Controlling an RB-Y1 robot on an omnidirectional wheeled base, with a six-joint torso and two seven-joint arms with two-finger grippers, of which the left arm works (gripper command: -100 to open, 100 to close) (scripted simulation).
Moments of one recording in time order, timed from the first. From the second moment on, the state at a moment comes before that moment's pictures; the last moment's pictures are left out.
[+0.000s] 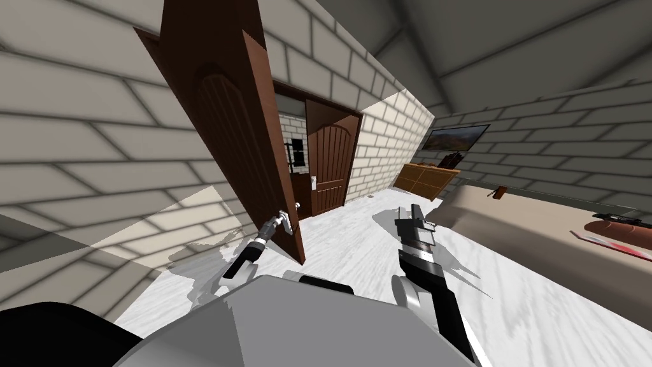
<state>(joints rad) 0.35 0.44 0.03 -1.46 0.26 -0.43 0.19</state>
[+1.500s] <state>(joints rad) 0.35 0.44 0.02 -1.45 0.26 -0.43 0.19</state>
